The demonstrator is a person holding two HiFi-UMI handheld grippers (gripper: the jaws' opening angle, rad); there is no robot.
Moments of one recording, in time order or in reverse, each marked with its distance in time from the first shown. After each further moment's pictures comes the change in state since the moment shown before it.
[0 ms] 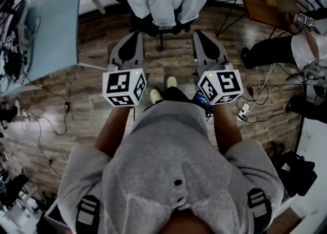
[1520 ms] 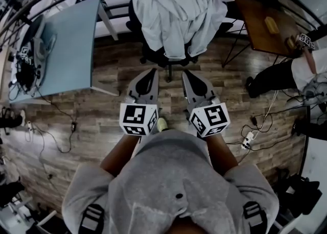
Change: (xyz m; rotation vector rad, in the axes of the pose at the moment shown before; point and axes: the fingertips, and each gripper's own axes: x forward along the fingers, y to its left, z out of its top) left arm -0.013 -0.012 0.003 0.026 0.011 -0.065; right arm 0.015 0.064 -0.007 0.035 0.012 0.110
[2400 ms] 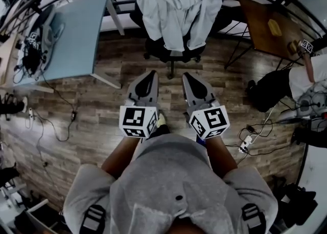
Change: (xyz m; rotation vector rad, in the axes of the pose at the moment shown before) left arm -0.057 -0.055 -0.007 -0.001 -0.020 0.088; right arm -0.074 0.016 -0.005 0.004 -0.001 0.079
